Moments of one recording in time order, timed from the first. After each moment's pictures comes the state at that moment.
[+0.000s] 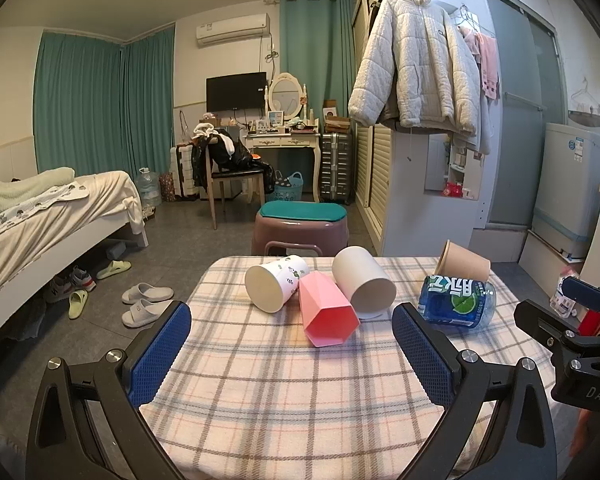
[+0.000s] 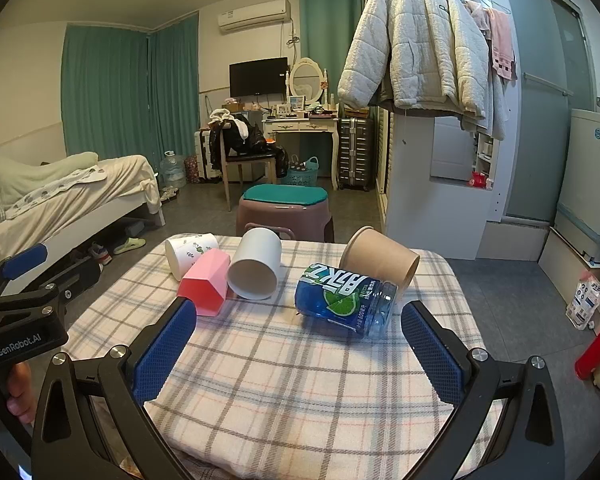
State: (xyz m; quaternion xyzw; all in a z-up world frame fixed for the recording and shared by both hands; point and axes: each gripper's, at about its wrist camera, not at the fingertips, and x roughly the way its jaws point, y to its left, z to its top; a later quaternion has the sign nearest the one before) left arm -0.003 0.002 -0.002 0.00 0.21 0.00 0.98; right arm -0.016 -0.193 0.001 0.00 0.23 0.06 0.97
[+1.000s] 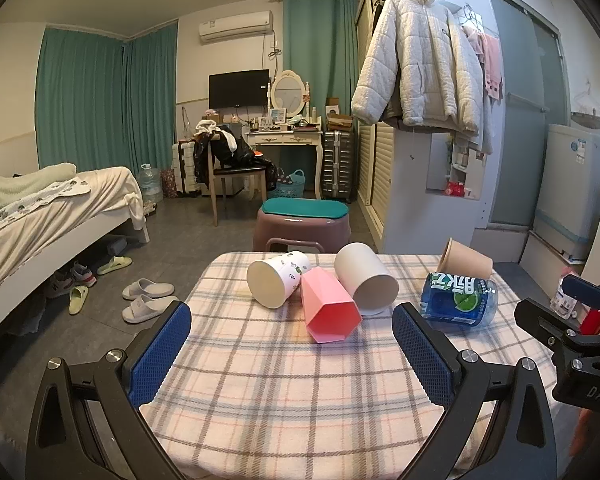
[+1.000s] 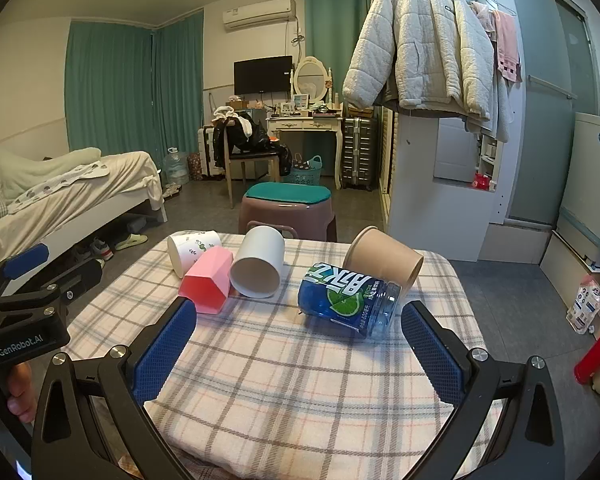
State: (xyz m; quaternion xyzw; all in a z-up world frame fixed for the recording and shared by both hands) left arm -0.002 -0.001 -0.002 0.00 0.21 0.01 0.98; right arm -0.015 -0.192 0.000 -0.01 0.24 0.06 0.97
